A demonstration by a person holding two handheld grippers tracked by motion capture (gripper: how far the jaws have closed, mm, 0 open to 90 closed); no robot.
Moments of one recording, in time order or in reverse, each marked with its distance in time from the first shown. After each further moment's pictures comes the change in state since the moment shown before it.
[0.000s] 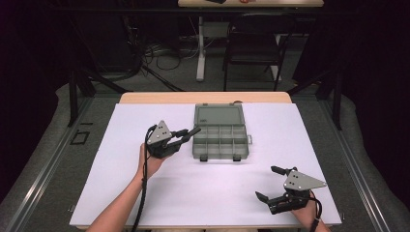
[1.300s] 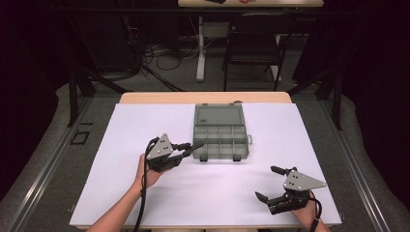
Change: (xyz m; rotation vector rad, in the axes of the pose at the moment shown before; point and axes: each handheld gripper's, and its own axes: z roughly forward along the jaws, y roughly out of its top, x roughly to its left) left arm -0.031 -0.008 -0.016 0.023 -0.076 0.072; right arm 0.001 0.000 0.000 0.000 0.001 -0.003
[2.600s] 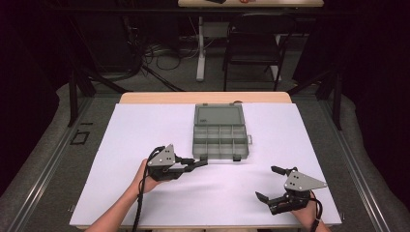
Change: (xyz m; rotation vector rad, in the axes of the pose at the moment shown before) left arm -0.014 -0.007 -0.003 0.092 -0.222 0.073; right arm 0.000 0.000 -0.001 -0.007 0.001 -0.003
